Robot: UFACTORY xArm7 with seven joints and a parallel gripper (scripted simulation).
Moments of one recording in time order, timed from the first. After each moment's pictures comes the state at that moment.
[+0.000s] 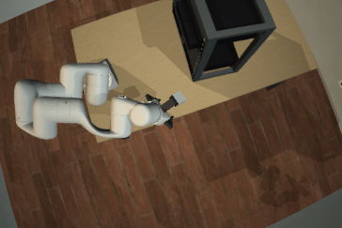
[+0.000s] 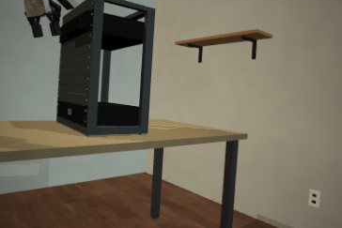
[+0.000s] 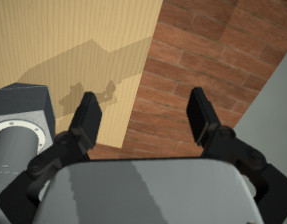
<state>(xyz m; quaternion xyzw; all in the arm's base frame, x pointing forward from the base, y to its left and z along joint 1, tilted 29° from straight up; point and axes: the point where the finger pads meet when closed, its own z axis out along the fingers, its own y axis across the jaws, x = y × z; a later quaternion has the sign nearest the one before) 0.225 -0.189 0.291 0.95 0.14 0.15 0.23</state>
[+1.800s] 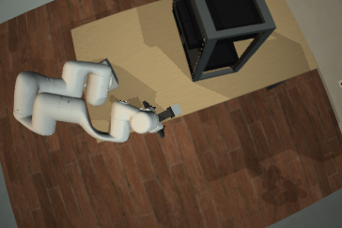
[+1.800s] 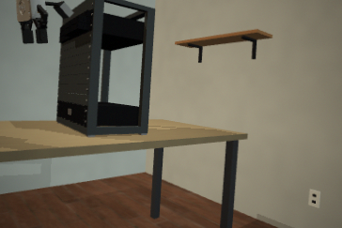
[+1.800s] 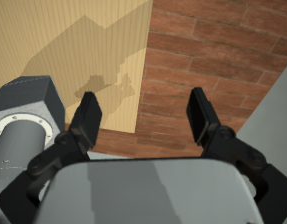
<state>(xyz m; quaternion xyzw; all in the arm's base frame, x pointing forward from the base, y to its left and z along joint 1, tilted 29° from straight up) 0.184 -0.218 0.272 0.97 0.05 0.10 0.21</state>
